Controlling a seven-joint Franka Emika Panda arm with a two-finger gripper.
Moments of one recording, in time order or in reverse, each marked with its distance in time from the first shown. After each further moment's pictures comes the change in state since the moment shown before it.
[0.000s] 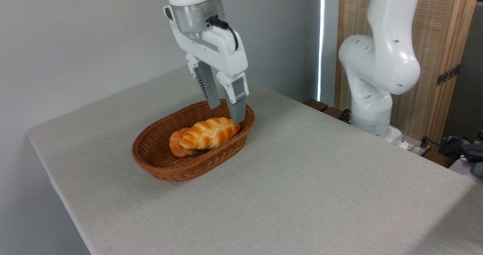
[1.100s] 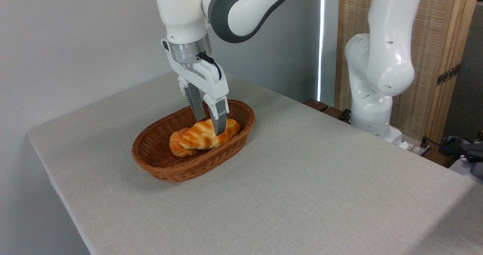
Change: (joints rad) arm -0.213 0.002 -0.001 -0.259 -0.058 0.319 -0.218
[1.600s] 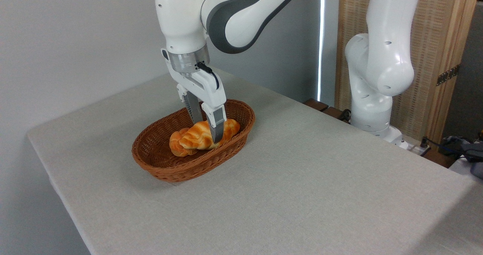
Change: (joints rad) arm -0.010 0.033 0.000 -0.026 0.001 0.074 0.000
